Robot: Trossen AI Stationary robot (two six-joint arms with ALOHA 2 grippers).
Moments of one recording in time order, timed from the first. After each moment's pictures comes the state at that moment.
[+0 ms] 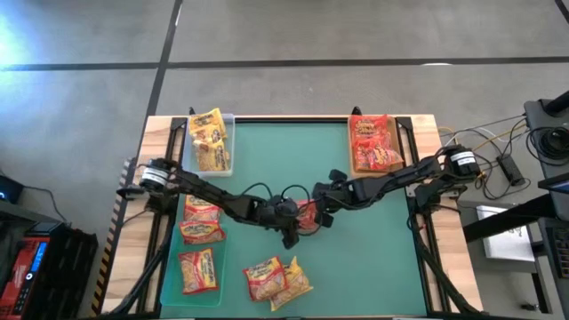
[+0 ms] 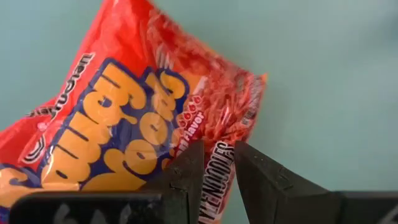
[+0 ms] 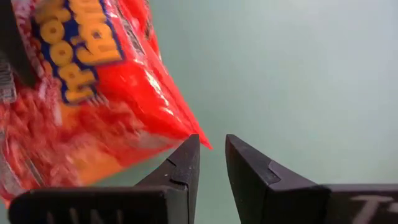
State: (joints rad) left arm -0.20 1.95 1.08 0.06 -0.17 -0.63; right arm 0.12 1.63 0.94 -0.41 0.36 0.36
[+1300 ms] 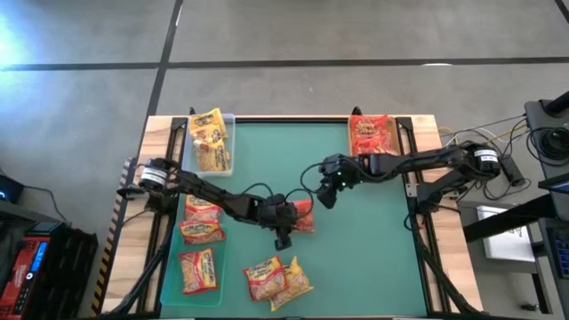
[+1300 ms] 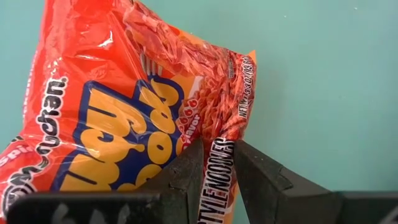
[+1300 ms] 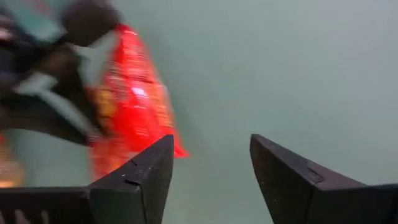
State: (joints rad) left arm -0.22 1.98 1.07 -0.04 -0.11 -0.38; right arm -0.12 1.43 0.84 -0.27 -0.05 0.44
